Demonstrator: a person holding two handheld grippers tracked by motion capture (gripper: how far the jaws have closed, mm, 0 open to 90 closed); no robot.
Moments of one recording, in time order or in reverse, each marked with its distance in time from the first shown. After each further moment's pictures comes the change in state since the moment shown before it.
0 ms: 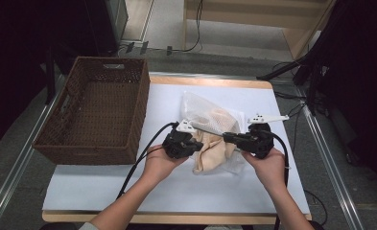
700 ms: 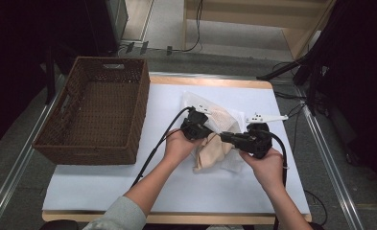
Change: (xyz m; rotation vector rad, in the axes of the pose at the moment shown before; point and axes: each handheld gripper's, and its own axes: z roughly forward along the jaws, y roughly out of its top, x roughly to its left) left arm 0.022 0.052 0.052 -0.006 0.022 -0.050; right arm 0.007 0.003 0.000 -0.021 0.027 -0.004
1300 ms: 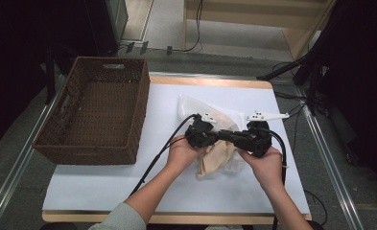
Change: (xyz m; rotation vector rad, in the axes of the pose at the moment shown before) left arm -0.019 -0.008 0.010 -0.001 0.011 0.047; right arm 0.006 0.007 -0.003 -0.024 0.038 0.006
